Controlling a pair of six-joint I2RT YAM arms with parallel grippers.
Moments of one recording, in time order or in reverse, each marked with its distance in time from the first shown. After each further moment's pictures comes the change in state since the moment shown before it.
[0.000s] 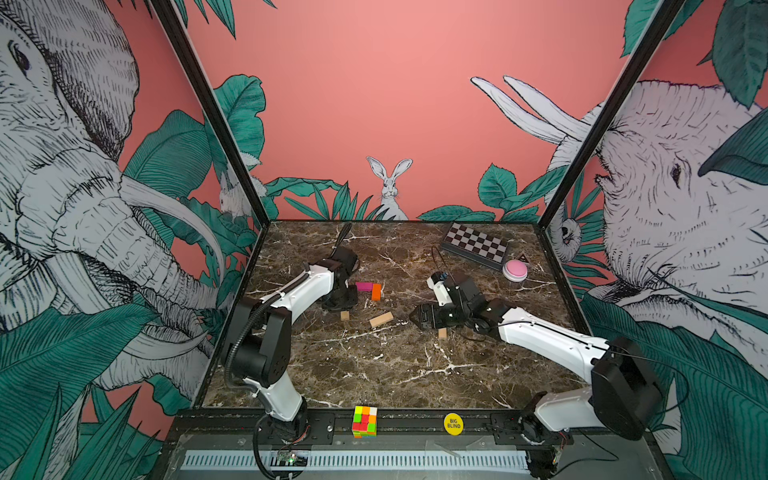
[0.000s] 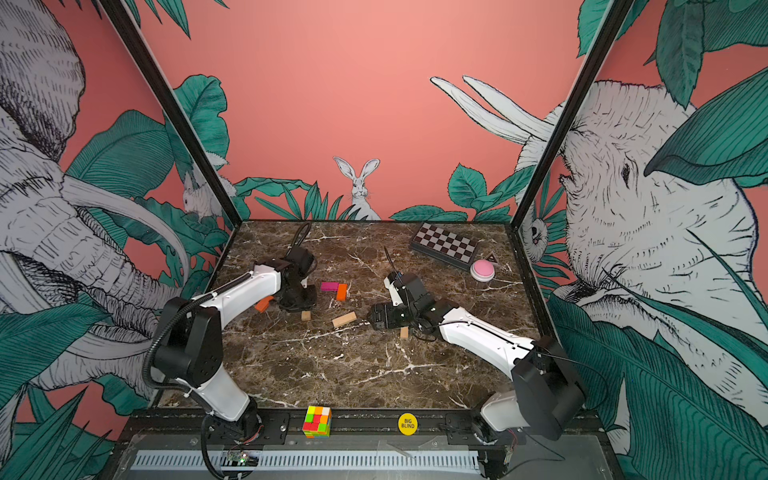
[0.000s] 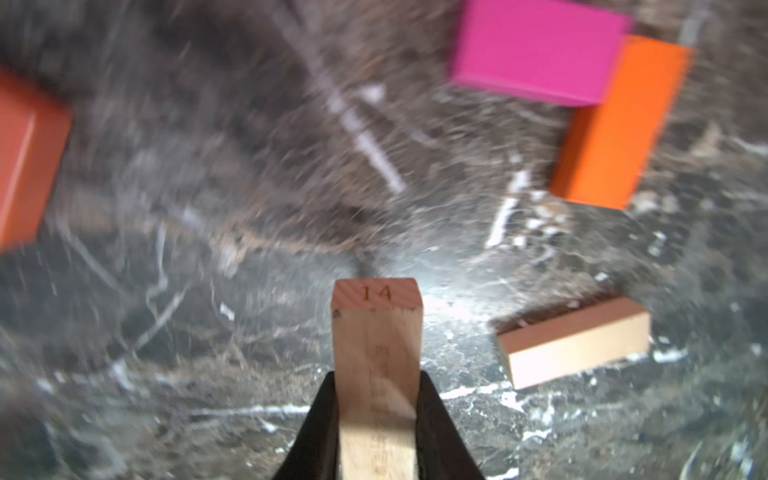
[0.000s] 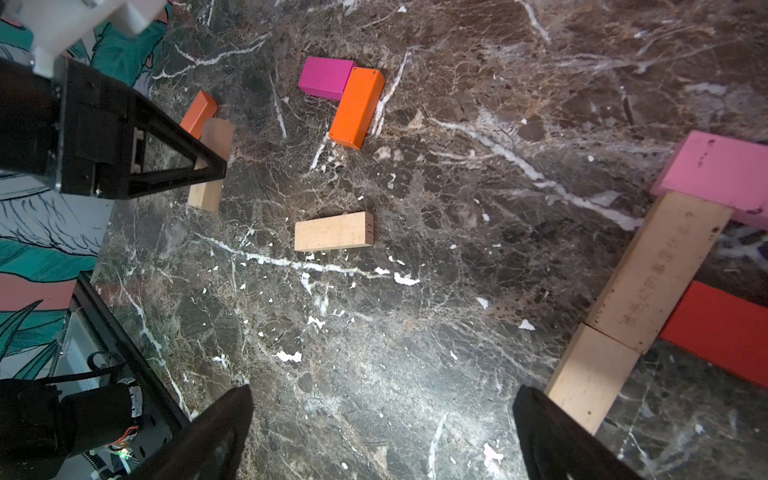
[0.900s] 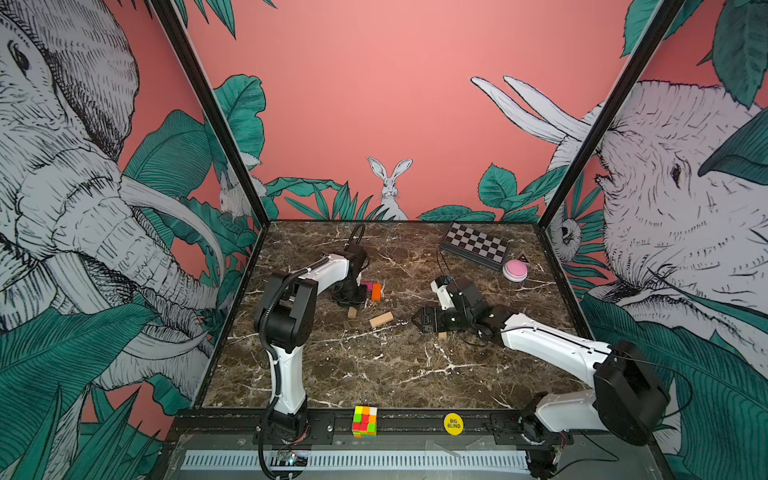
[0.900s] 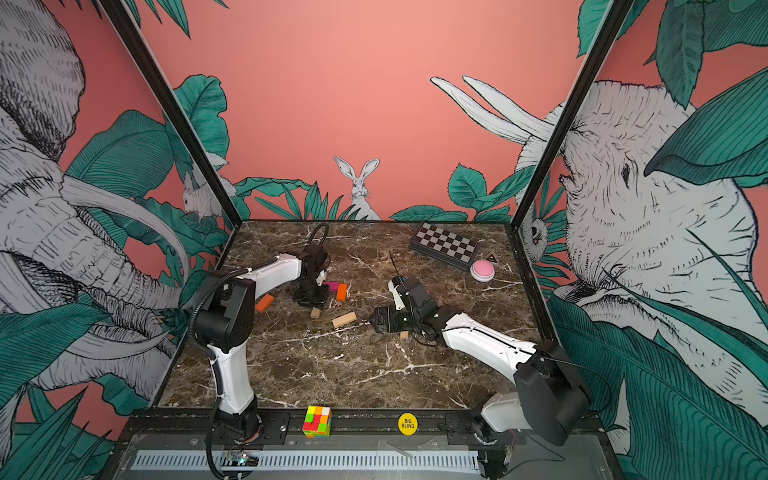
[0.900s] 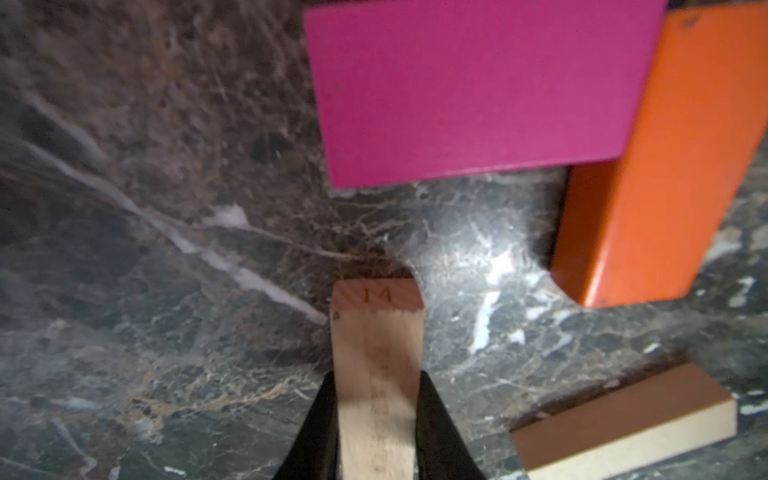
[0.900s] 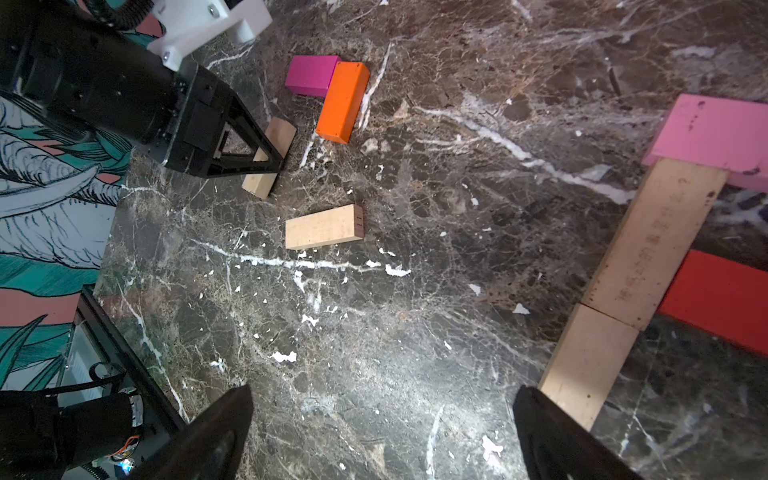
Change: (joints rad) left arm 0.000 0.264 0.148 -0.011 0.036 0.138; right arm 0.000 -0.033 -0.081 0.053 0.012 0.049
